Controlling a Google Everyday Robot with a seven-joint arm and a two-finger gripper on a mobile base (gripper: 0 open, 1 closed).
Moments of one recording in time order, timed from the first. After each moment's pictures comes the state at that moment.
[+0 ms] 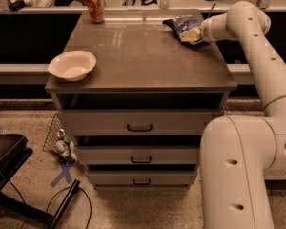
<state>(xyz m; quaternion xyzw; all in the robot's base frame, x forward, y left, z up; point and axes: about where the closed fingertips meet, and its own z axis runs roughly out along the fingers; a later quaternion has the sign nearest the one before) 0.917 -0.229 0.837 -0.22 0.84 0.10 0.49</state>
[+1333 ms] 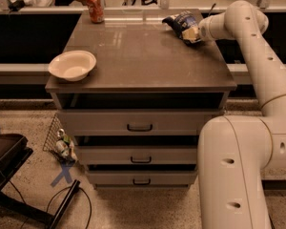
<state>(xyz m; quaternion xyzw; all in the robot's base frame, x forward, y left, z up) 0.919 -0.223 0.835 -0.22 0.84 0.10 0.49</state>
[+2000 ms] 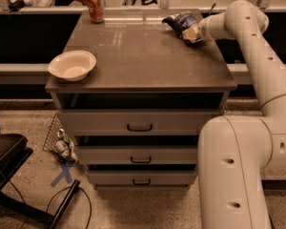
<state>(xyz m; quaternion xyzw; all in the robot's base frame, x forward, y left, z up) 0.919 -0.223 0.836 -0.22 0.84 0.10 0.49</state>
